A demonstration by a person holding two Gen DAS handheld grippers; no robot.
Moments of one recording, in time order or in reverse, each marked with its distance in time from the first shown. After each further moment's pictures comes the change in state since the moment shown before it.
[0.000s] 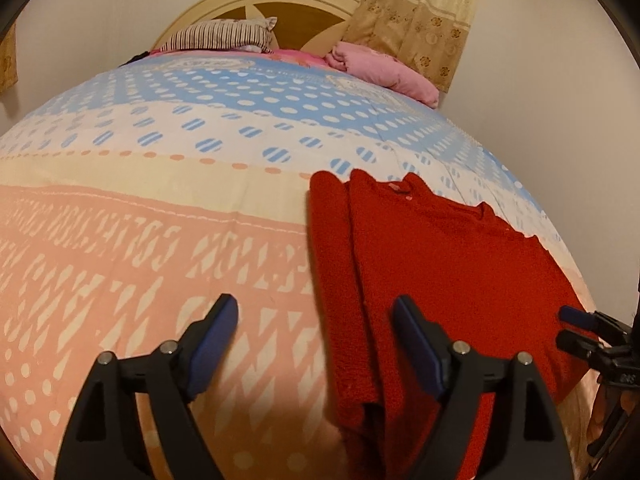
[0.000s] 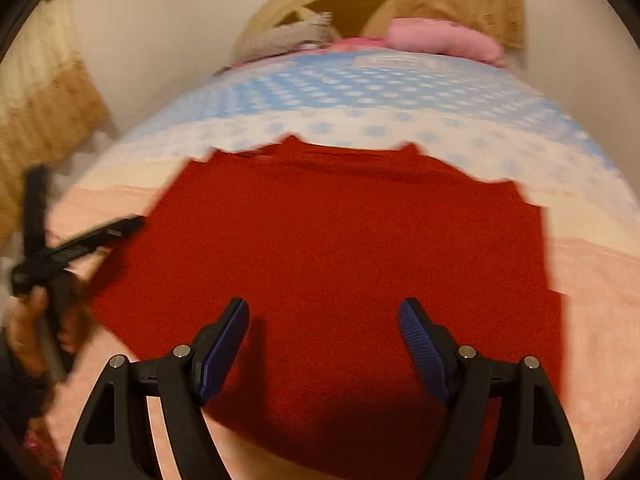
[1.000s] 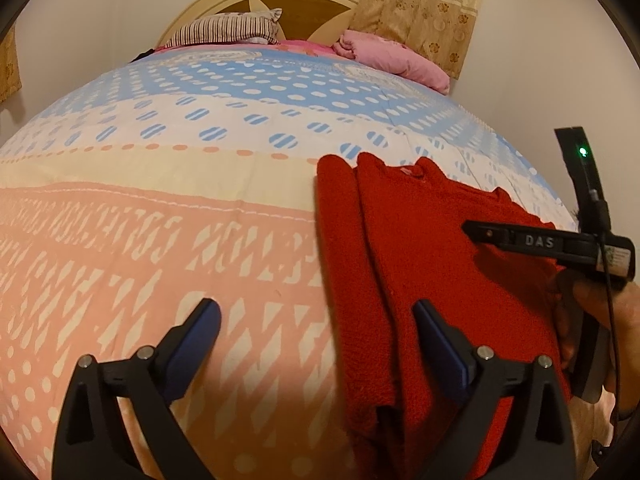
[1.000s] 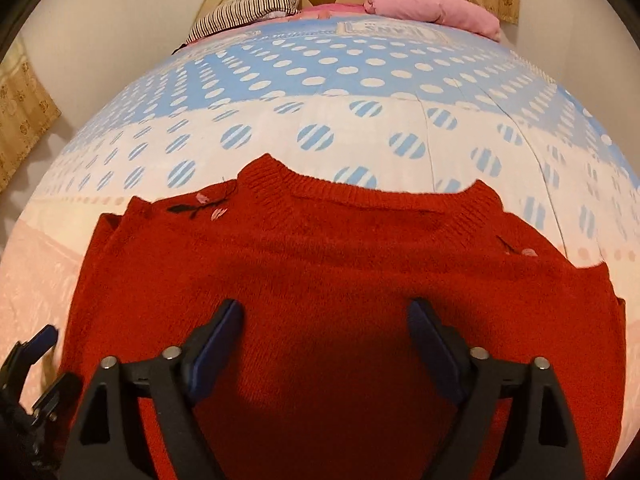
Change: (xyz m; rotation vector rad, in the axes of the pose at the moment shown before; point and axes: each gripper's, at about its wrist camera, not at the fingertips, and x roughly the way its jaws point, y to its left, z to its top) left arm 0.010 -0.006 -0.003 0.032 0.030 0.068; right arm 0.128 0.006 0.097 0.067 0.126 -0.169
